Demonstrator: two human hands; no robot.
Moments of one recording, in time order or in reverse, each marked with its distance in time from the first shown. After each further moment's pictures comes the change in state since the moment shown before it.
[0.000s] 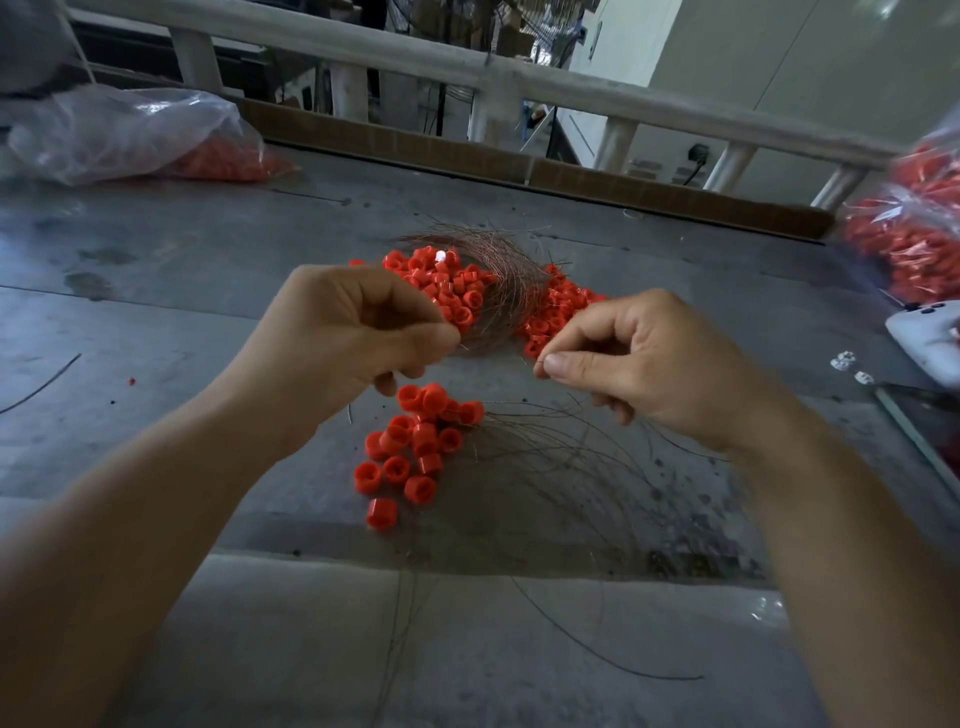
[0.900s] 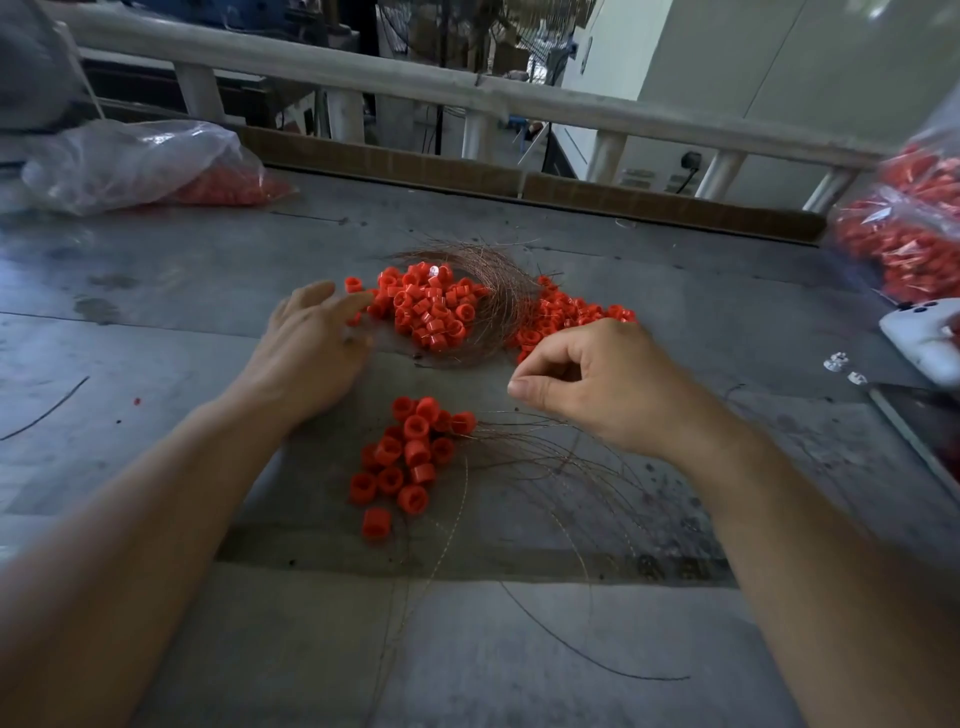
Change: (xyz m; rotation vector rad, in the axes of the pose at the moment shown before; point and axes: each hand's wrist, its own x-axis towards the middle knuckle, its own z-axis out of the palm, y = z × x) left_hand 0.043 -0.057 -0.019 0.882 0.117 -0.173; right_hand 0.005 0.010 0.013 -0.235 0.028 0.038
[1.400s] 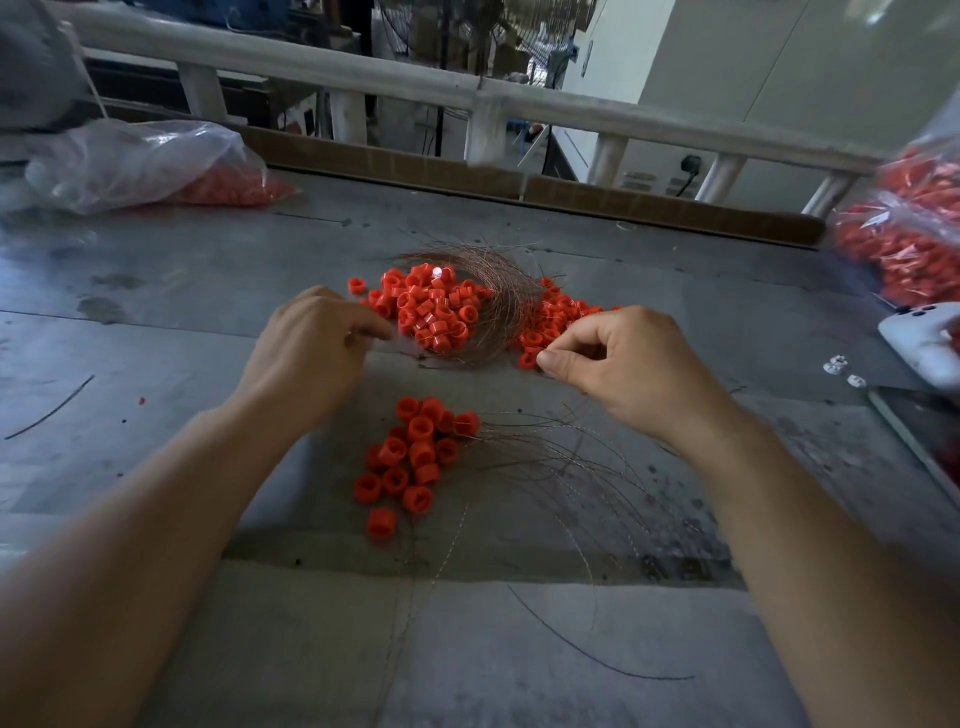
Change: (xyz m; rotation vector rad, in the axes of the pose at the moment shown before) left_hand -0.007 0.005 -0.004 -0.052 0.214 0.145; right_hand 0.008 0.012 -0.005 -0.046 0.187 0.071
